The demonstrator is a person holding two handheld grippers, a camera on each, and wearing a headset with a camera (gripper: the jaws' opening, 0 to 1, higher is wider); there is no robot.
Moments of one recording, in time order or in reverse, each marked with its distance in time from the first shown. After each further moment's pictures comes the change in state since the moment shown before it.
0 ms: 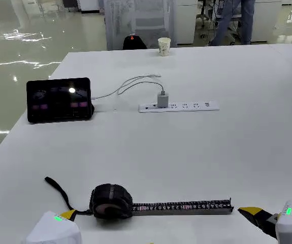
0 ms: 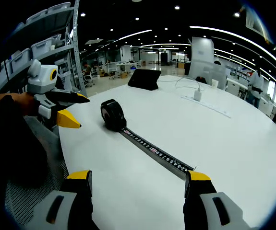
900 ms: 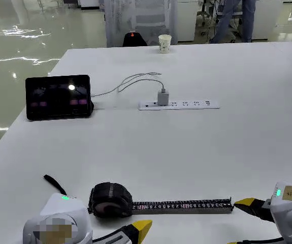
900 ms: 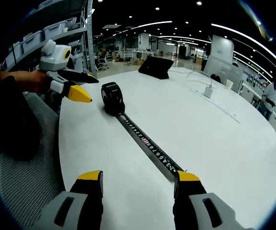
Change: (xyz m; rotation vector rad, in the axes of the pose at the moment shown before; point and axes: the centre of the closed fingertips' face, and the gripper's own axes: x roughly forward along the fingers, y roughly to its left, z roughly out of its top) left arm 0.029 0.023 0.007 -0.050 -0.005 0.076; right arm 0.012 -0.032 -0.015 -0.144 0.120 0.091
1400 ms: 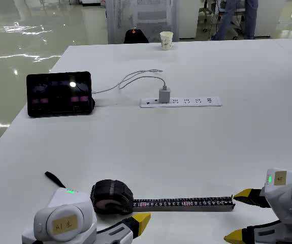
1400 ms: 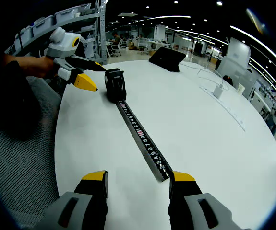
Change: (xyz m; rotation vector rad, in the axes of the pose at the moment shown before) left arm 0.016 0.009 -0.010 -0.022 0.020 0.034; right arm 0.006 -0.021 -0.010 -0.134 0.110 0.062
